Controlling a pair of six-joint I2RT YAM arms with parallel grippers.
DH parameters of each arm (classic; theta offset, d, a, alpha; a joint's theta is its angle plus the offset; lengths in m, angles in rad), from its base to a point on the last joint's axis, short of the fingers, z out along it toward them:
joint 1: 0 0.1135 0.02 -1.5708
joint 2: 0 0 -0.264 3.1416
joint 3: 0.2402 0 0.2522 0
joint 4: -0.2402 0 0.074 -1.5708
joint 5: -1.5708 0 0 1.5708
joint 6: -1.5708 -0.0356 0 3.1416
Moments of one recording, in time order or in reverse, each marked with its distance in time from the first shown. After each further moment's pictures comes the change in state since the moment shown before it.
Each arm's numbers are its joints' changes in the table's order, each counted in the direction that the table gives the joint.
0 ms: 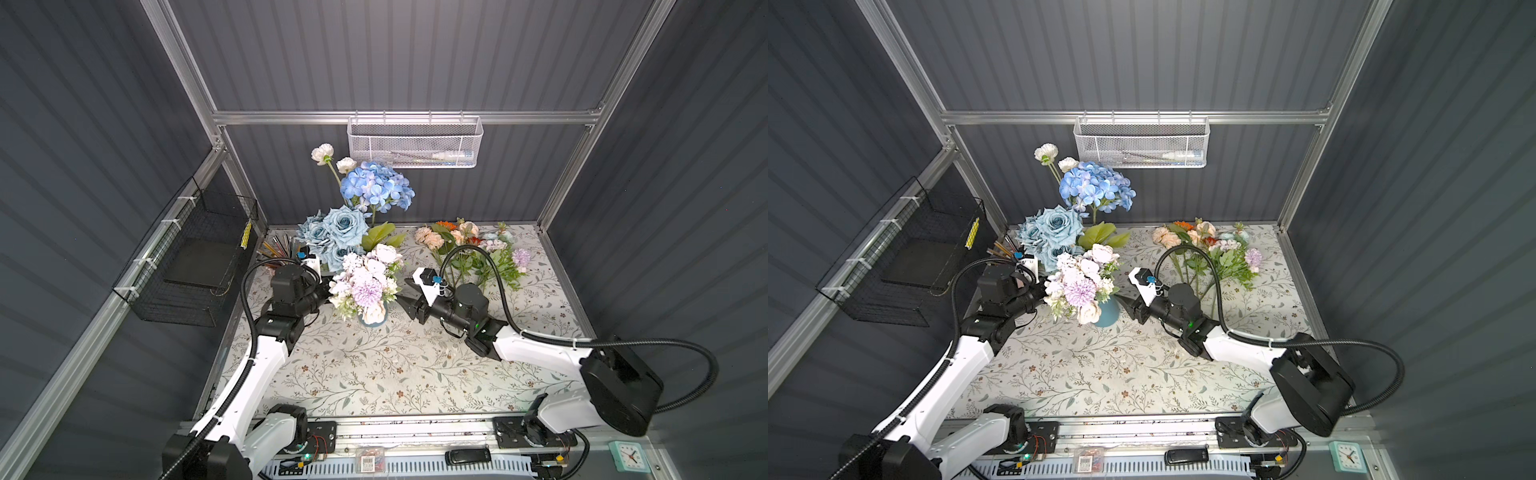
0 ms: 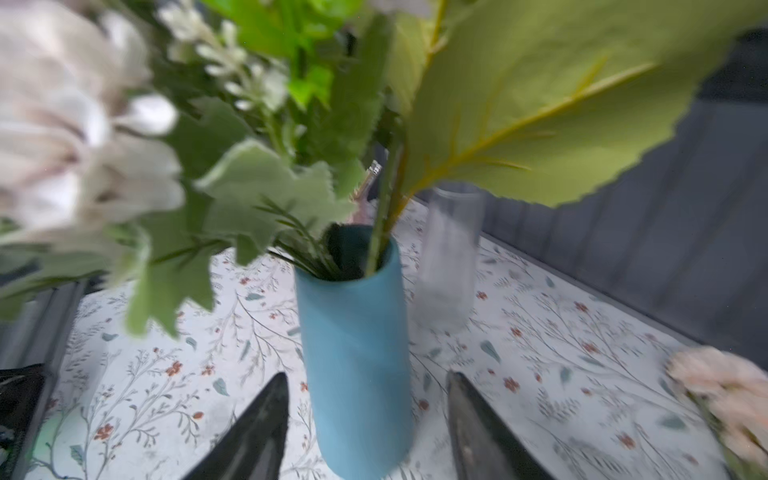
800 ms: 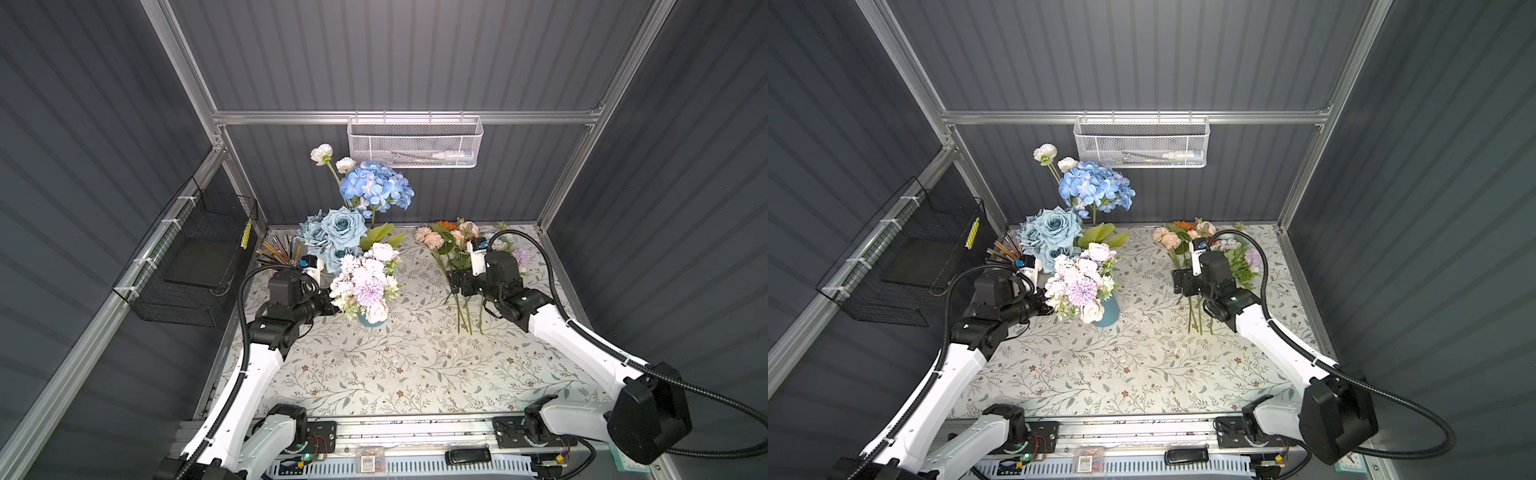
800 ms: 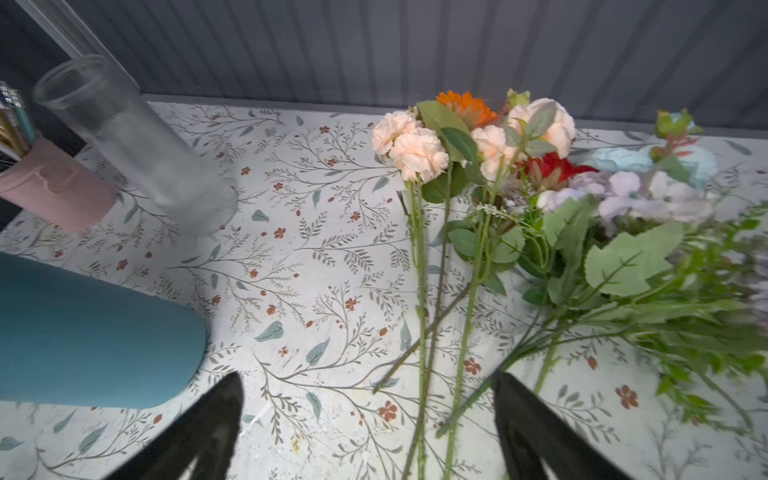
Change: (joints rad) left arm 0.000 -0.079 0.034 -0.256 0.037 -0.111; right arm -0.343 -0.076 0.258 -0.796 -0.225 -0.227
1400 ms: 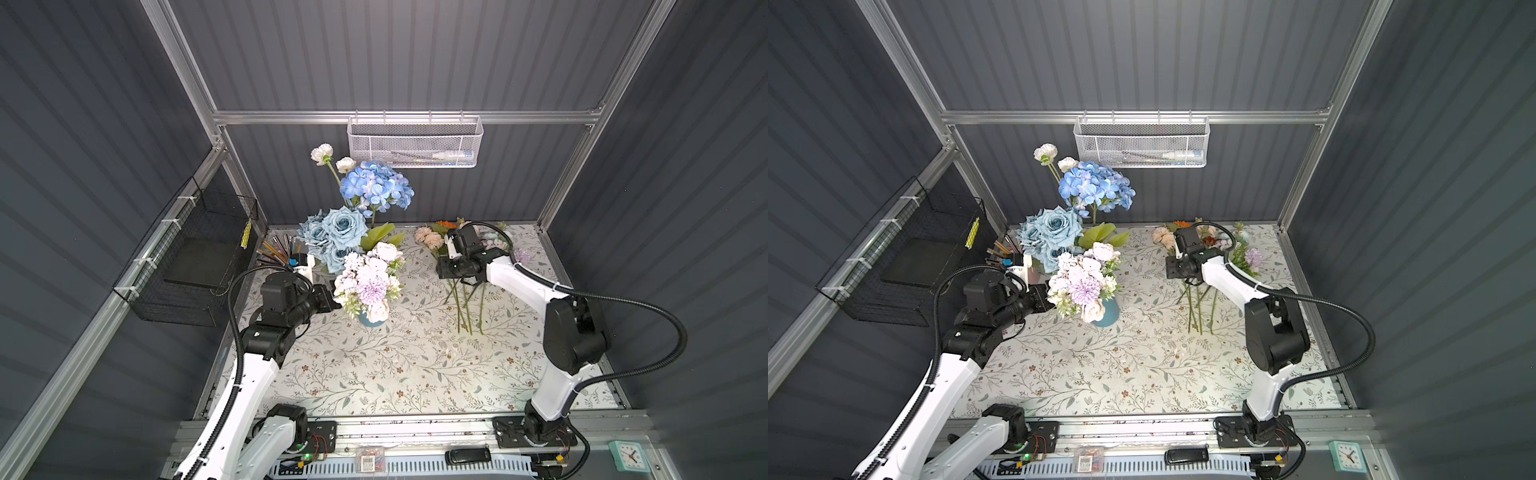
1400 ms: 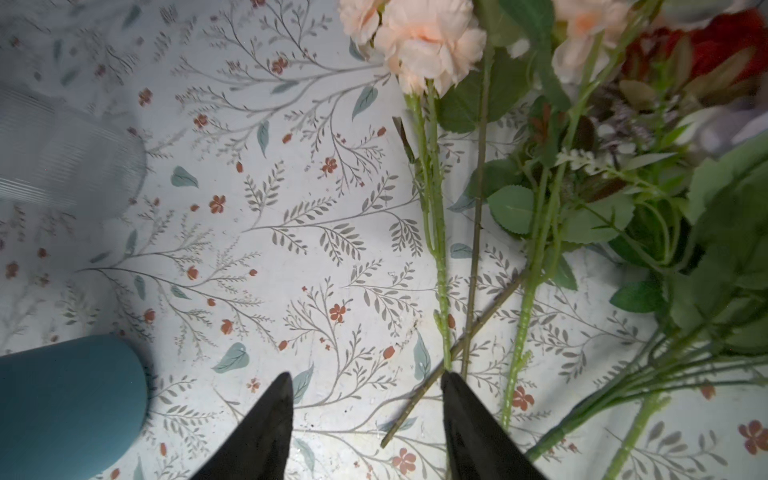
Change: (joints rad) left arm 0.000 -0.066 0.014 0.014 0.084 0.045; right arm -0.012 0.560 0.472 -0.290 0.048 -0.056
